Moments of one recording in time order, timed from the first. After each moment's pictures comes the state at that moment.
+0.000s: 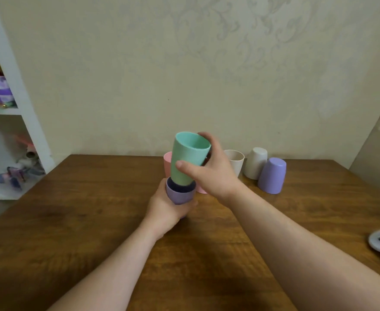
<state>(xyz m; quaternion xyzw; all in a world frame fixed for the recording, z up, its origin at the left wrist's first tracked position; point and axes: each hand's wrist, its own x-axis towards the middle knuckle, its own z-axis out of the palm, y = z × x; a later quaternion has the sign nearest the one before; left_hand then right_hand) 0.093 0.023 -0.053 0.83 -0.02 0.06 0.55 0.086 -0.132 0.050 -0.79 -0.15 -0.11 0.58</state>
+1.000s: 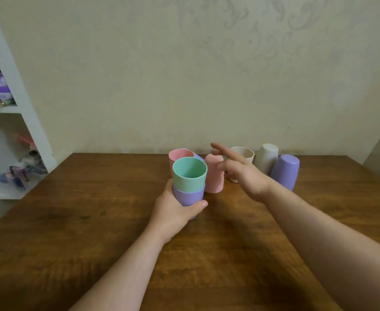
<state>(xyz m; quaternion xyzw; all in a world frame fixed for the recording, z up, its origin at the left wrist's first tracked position) 0.092 0.023 -0.061 0.81 -0.02 0.08 0.58 0.119 -0.181 0.041 -0.84 -0.14 0.03 0.53</state>
